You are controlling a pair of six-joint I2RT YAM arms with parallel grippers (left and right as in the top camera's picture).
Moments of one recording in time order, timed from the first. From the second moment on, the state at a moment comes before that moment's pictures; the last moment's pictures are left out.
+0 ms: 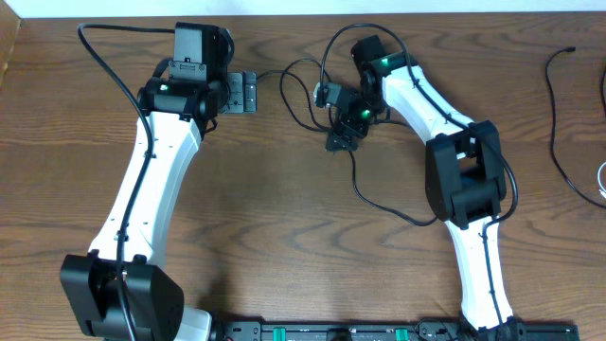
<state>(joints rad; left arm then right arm) -0.14 1.65 1.50 -0.78 -0.06 -0.09 0.36 2.44 2.00 -0.99 -0.51 -0.83</state>
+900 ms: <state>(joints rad) -0.14 1.65 1.50 -0.78 -0.06 -0.09 0.38 2.46 2.03 -0.99 -0.33 -0.74</state>
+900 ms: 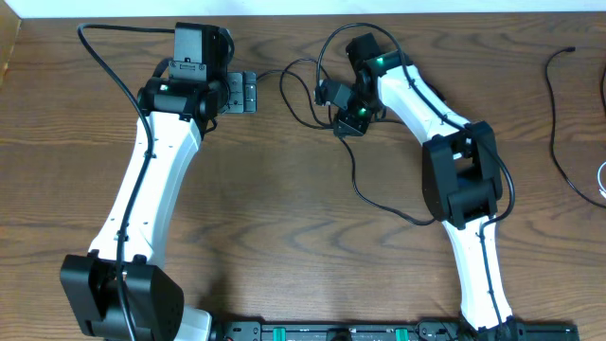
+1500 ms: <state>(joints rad) -0.14 1.65 1.50 -0.78 -0.06 -0.09 0.44 2.45 2.05 -1.03 -0.23 -0.45</state>
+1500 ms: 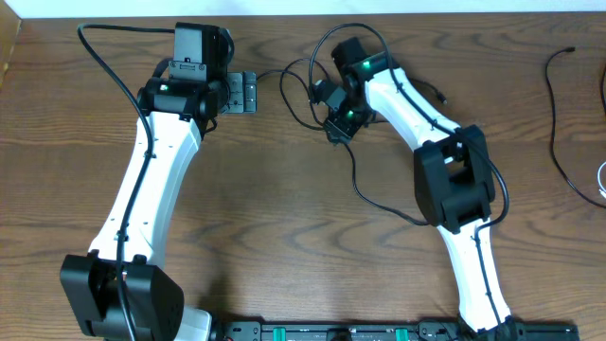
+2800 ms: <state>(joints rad) -0.14 1.65 1.50 -0.78 -0.06 -0.09 0.44 2.43 1.94 -0.66 0.09 -0.18</state>
